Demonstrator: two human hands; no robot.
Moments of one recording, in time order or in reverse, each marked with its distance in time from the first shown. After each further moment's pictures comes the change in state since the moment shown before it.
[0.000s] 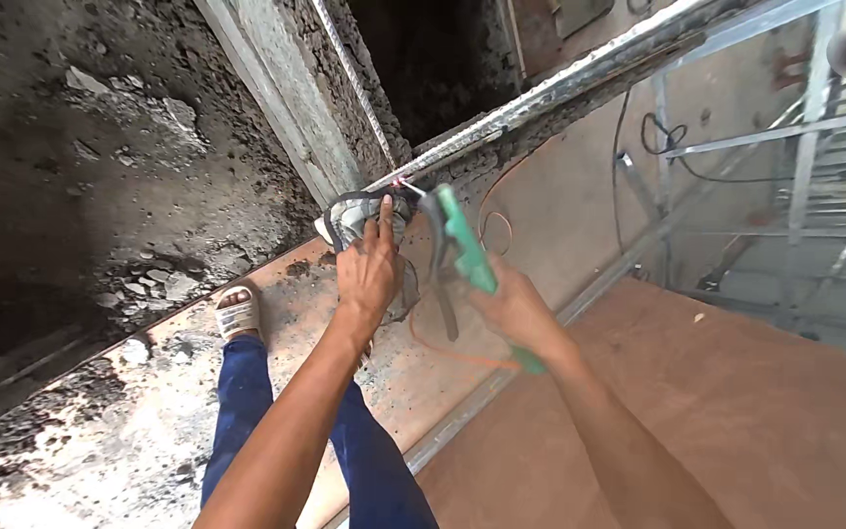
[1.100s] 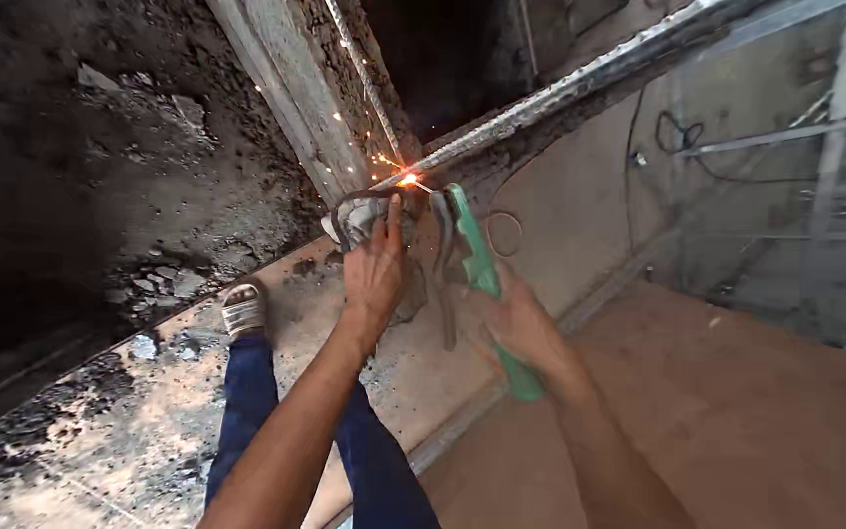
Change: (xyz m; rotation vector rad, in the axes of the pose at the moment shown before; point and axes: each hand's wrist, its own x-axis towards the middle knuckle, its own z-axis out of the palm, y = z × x) left_hand -0.003 -0.002 0.001 -0.045 0.032 0.020; right_hand -0.006 -0.008 0.019 0.294 -0.014 0.067
